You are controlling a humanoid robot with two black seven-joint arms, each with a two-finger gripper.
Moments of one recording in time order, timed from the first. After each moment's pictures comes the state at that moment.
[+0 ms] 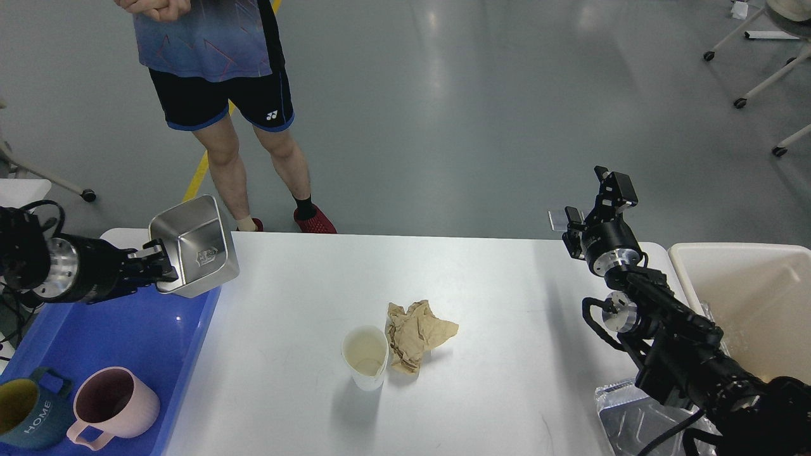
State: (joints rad) left arm -1.02 1.11 -0.12 -1.52 0.61 -0.42 0.39; right arm 0.68 -0.10 0.88 0.50 -0.31 0.04 0.47
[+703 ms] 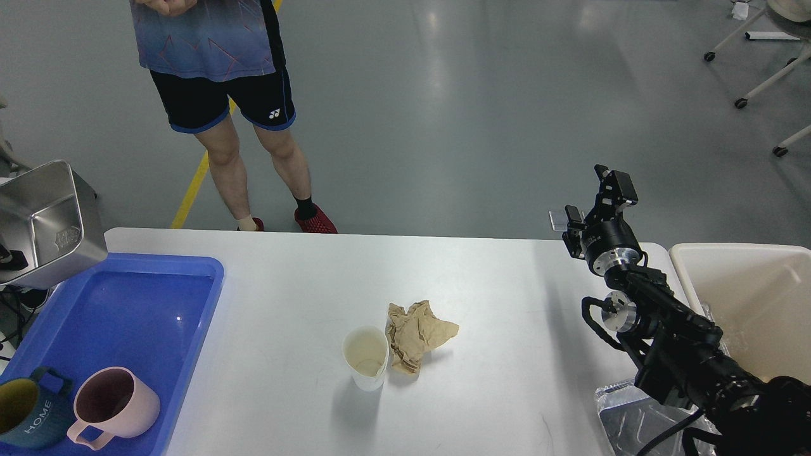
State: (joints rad) left arm -1.02 1.48 -0.26 -1.58 0.54 -0.64 0.37; right arm 0.68 -0.10 0.88 0.50 -0.31 0.04 0.47
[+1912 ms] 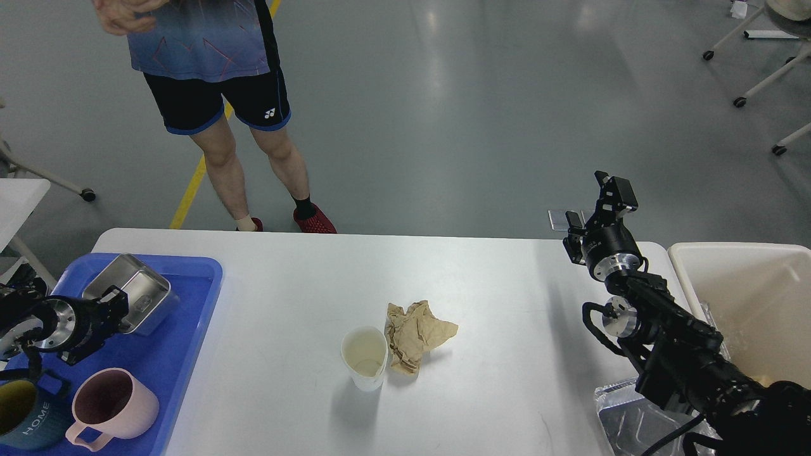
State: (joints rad) left arm -0.73 0.59 -0.24 -0.58 0.49 -0.36 0.35; right arm 0.67 -0.10 0.88 0.50 -0.31 0.04 0.47
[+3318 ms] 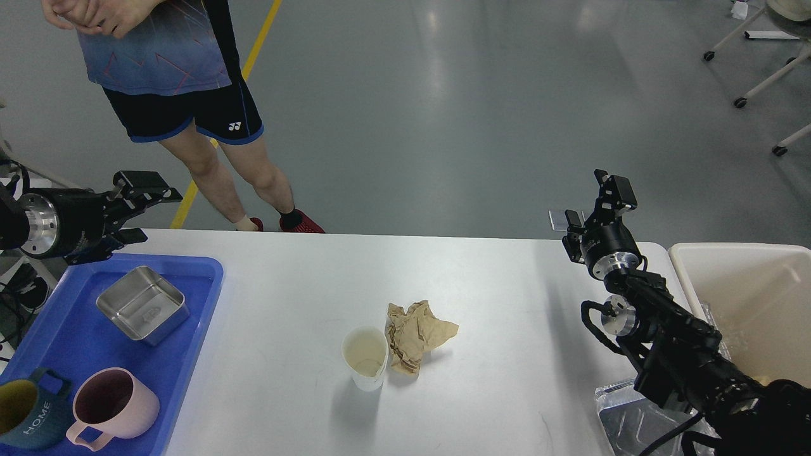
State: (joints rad) left arm -0.96 1.07 -0.32 -1.45 0.49 -0.33 0.34; right arm 0.67 -0.09 0.88 0.50 -0.31 0.03 0.47
